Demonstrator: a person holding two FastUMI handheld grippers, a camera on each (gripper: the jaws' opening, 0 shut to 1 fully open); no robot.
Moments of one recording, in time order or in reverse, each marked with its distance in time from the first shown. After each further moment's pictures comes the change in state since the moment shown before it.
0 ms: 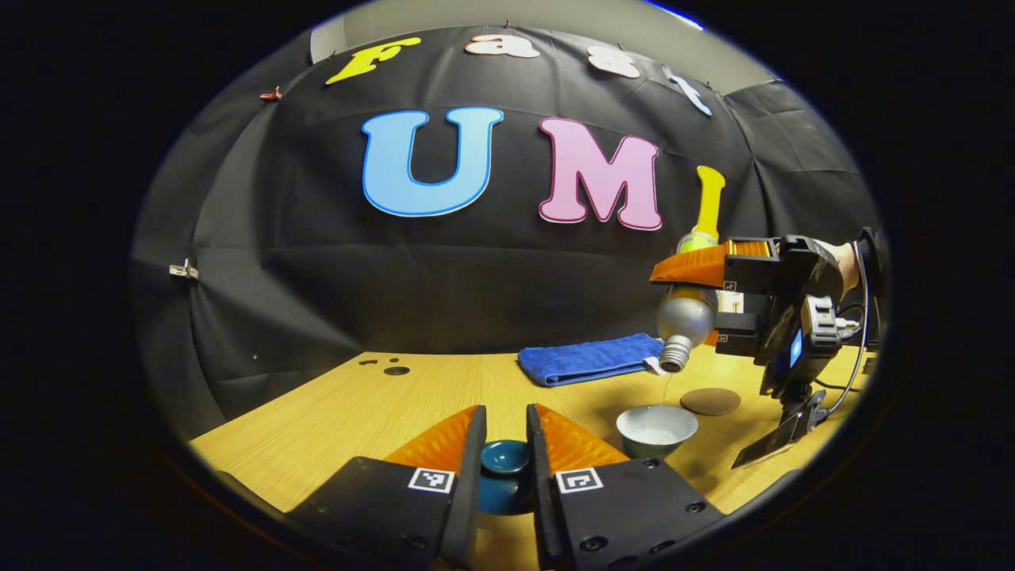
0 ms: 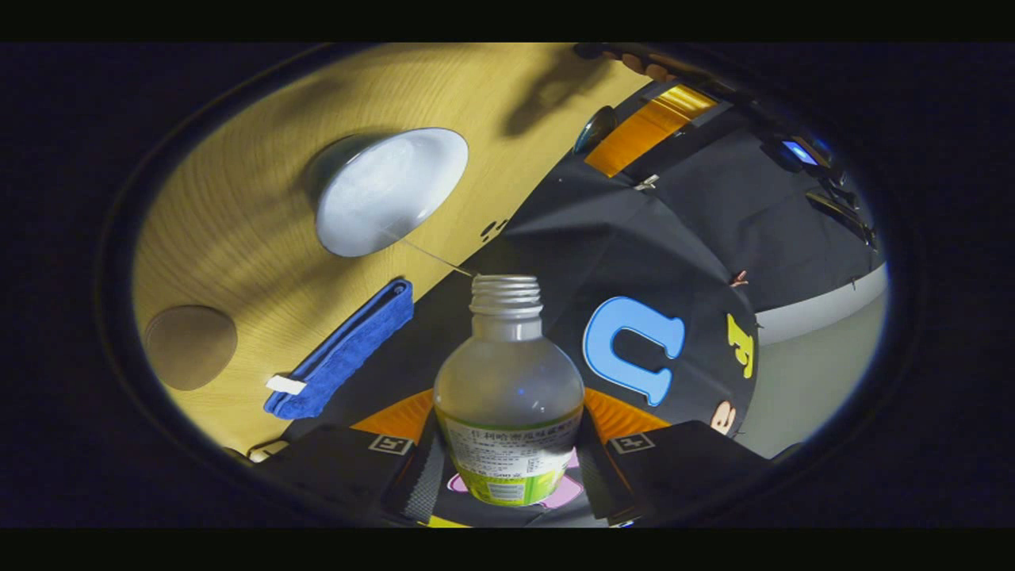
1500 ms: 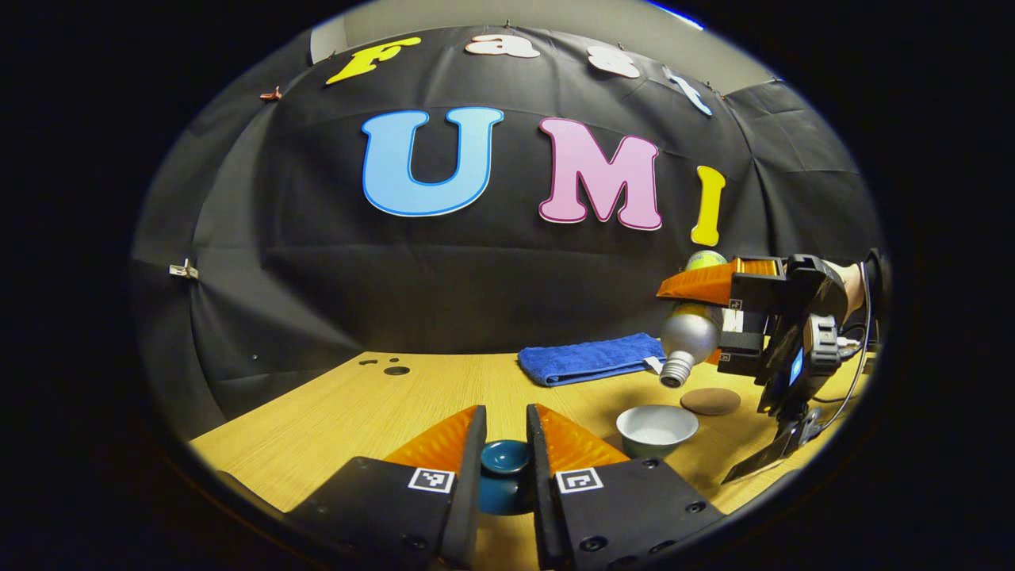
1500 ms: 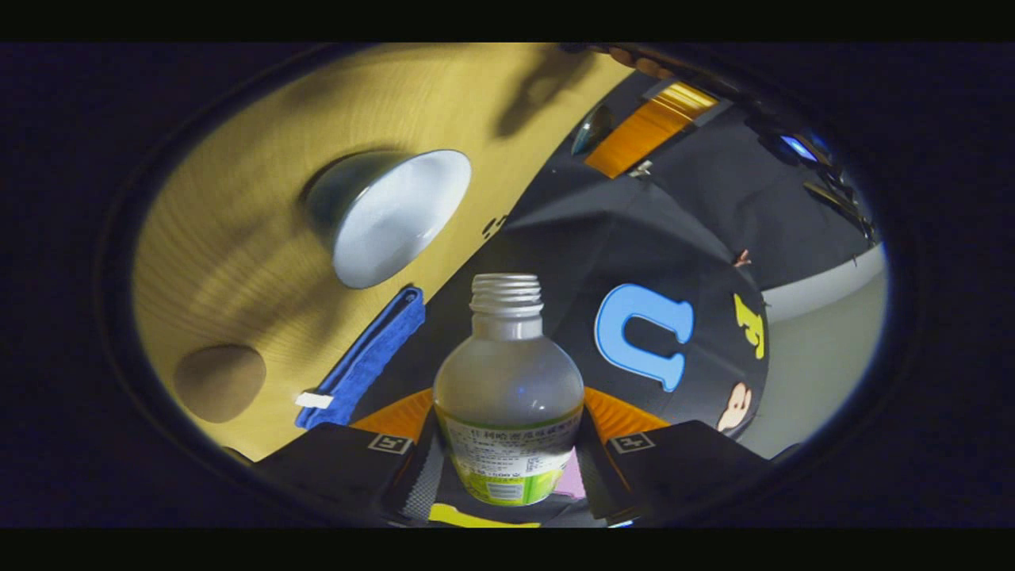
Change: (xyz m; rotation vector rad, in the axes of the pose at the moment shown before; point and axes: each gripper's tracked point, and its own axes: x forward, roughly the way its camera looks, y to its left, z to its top) left arm 0.000 -0.001 0.001 0.000 0.001 0.000; right arm -0.013 0.017 0.005 0.159 0.080 0.021
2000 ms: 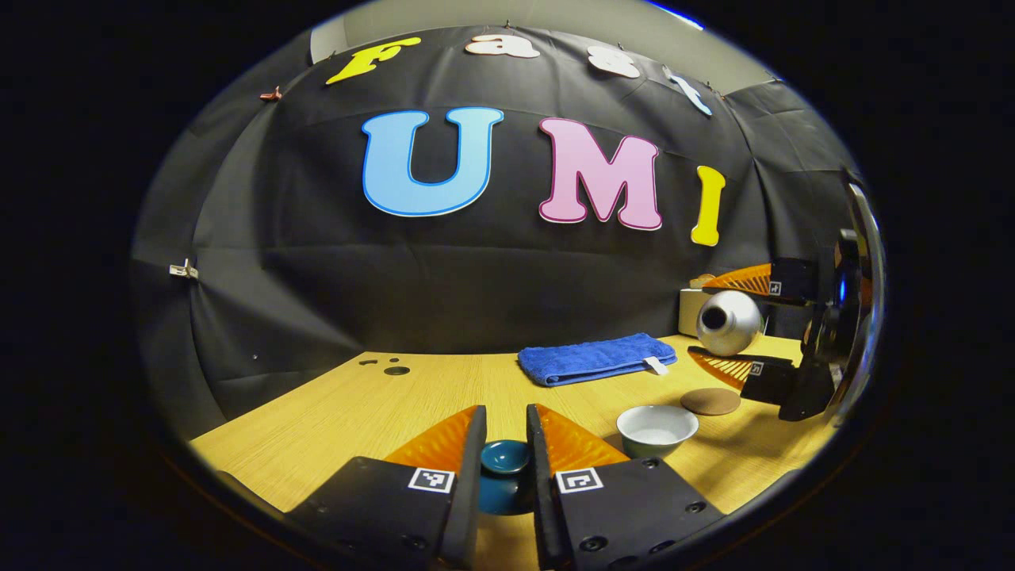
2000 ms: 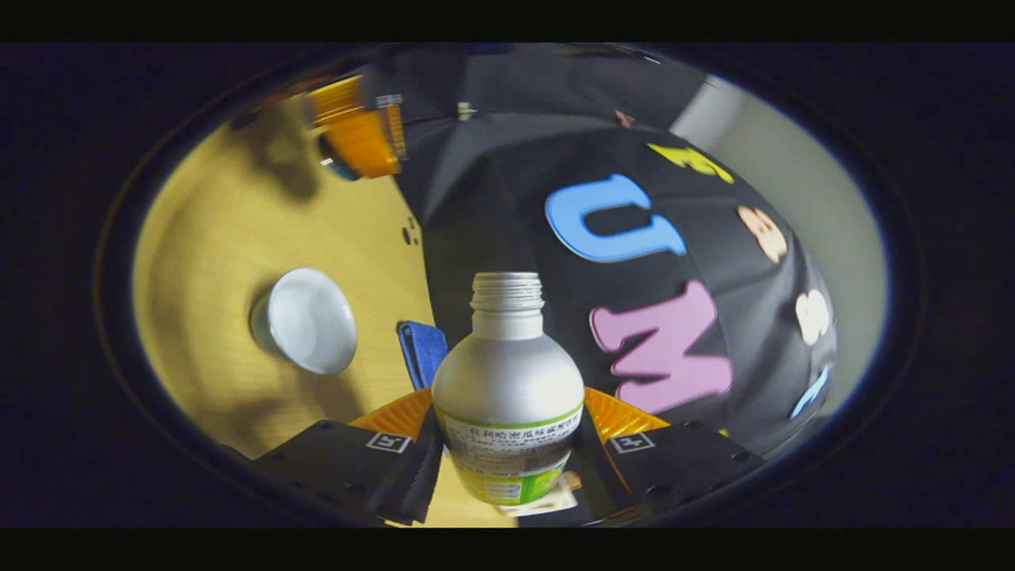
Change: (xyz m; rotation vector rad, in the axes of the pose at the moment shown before) left arm 0.000 0.000 0.000 0.000 0.001 0.000; right arm -0.048 0.000 -0.013 0.896 0.237 -0.014
